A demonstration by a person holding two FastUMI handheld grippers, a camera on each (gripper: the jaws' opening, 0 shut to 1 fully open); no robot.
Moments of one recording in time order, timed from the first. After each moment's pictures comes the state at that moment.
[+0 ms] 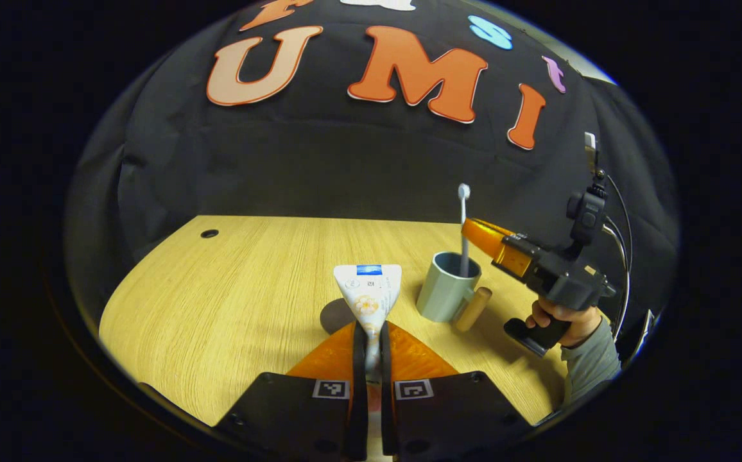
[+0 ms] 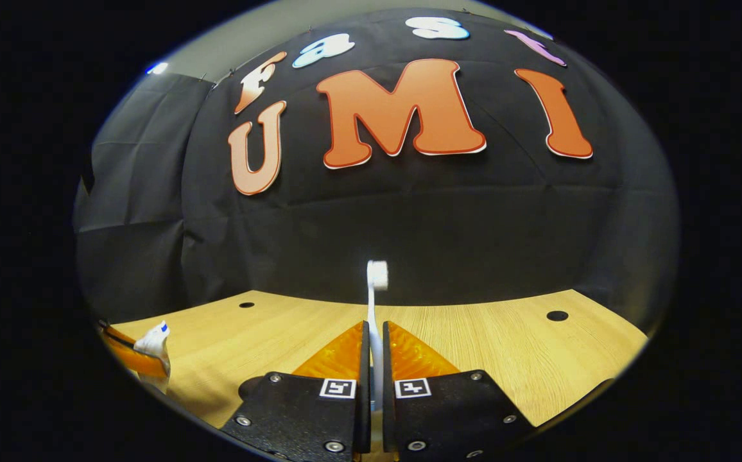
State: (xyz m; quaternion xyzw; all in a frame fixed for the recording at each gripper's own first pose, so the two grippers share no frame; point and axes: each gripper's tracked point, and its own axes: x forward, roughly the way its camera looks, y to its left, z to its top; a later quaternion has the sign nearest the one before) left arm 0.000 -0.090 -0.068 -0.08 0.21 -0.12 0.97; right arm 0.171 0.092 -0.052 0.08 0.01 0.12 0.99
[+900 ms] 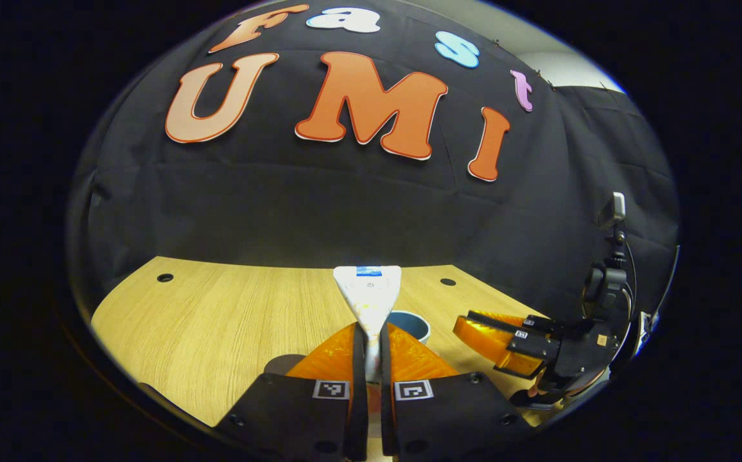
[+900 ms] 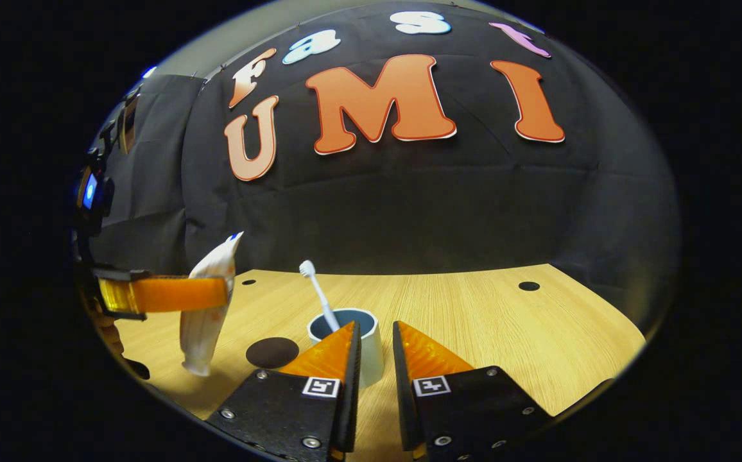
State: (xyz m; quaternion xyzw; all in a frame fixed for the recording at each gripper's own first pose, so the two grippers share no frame) left arm 0.121 -0.140 -0.005 -0.10 0.10 -0.19 0.97; right arm 0.102 0.055 -0.083 0.09 0.07 0.11 0.99
